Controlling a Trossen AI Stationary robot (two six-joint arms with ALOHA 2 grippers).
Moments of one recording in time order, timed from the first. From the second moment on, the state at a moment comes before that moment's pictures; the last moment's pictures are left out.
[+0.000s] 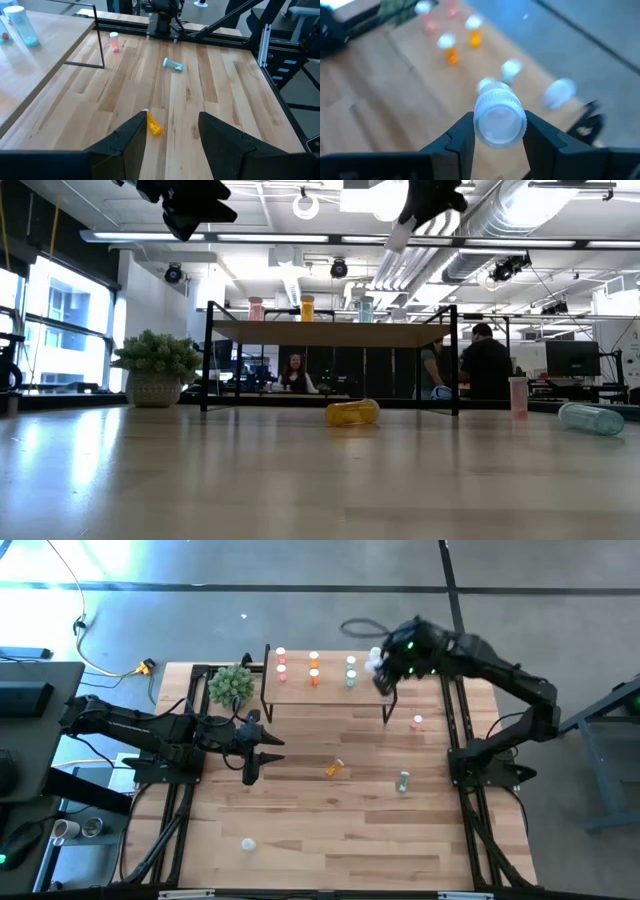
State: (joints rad) left arm -0.03 0.95 0.73 -0.21 -0.17 -0.18; right arm -0.39 1.41 1.70 -1.09 0.18 0.23
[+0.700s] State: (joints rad) left arm -0.03 0.95 0.73 -0.22 -0.17 -0.18; right arm -0.55 1.66 1.88 -1.34 0.14 0.13
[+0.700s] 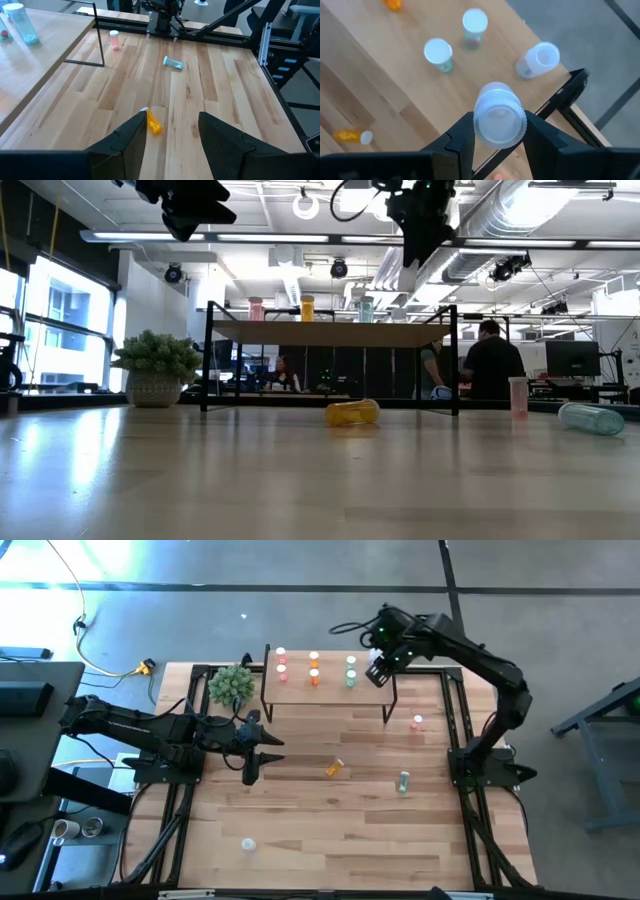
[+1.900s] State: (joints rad) left arm -0.03 0.95 0.73 -0.23 -0.17 -0.18; right arm -0.60 1.82 1.88 -1.40 0.04 0.12
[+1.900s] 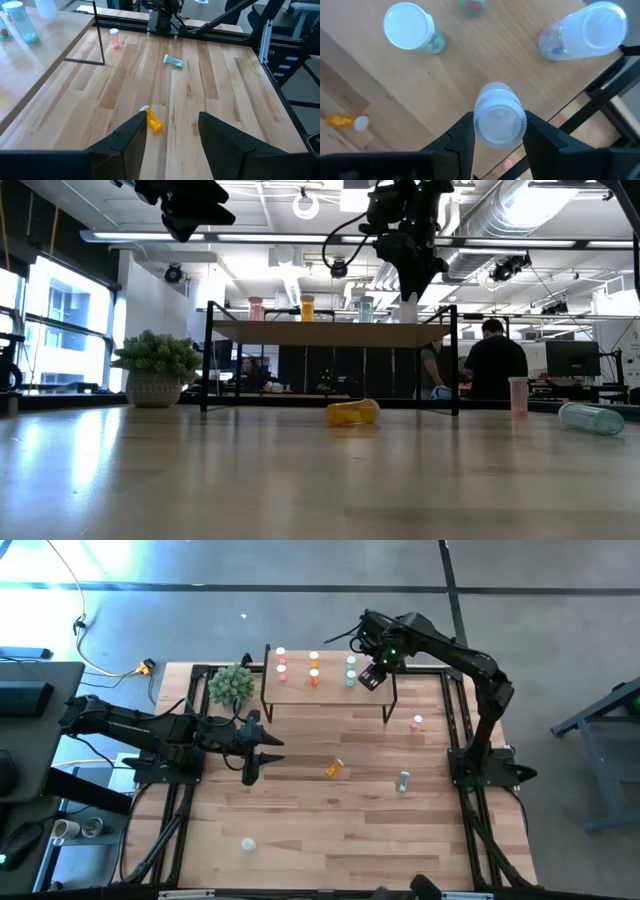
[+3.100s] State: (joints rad) left arm -0.03 0.95 0.73 -0.27 -0.17 -0.18; right arm -0.63 1.85 1.88 -1.37 0.00 0.15
